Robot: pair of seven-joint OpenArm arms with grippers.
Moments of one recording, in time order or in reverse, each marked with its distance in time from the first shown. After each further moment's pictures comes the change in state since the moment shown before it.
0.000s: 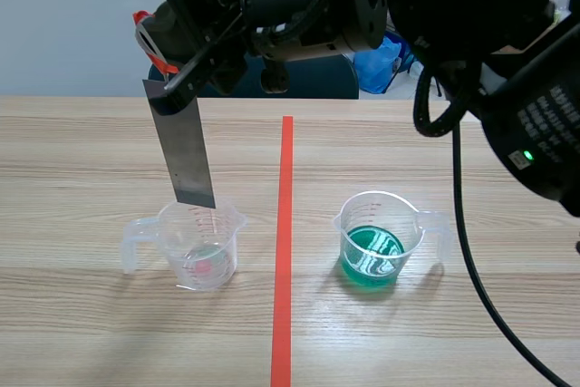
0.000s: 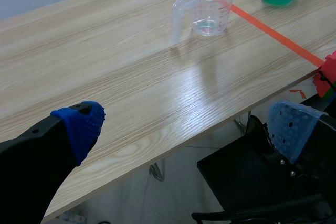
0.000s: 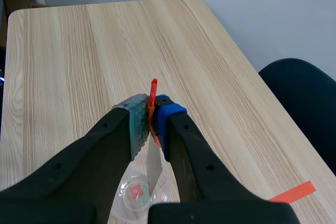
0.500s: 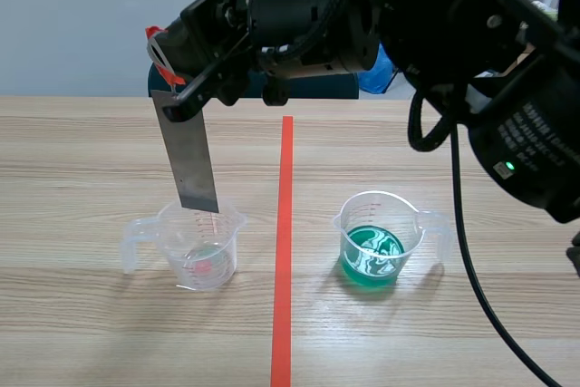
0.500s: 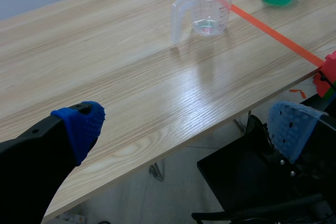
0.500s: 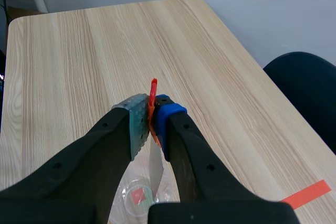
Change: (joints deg) left arm 0.0 0.0 0.0 0.0 0.0 0.0 0.0; right arm 0.0 0.0 -0.4 -6.3 0.0 1.1 5.9
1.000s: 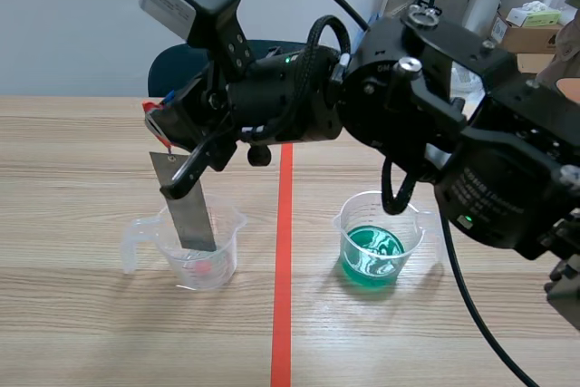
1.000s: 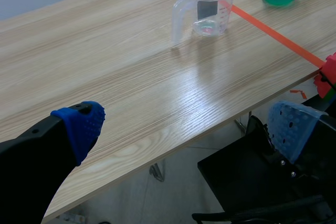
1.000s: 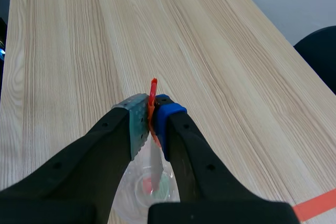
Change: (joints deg) left arm 0.0 0.0 0.0 0.0 -0.2 0.0 0.0; right arm 0.0 0.0 -8.2 -9.5 -6.6 0.2 10.2
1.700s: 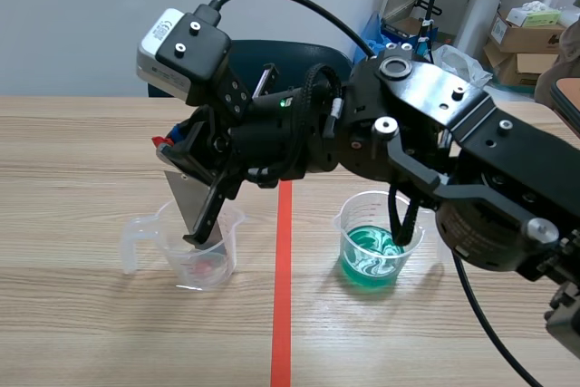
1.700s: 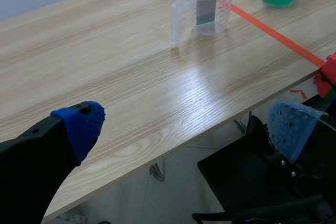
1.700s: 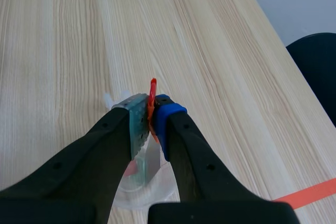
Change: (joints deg) left arm 0.0 0.0 0.0 0.0 0.0 0.0 0.0; right arm -2.2 0.0 -1.4 -2.4 -14.8 2.4 7.4
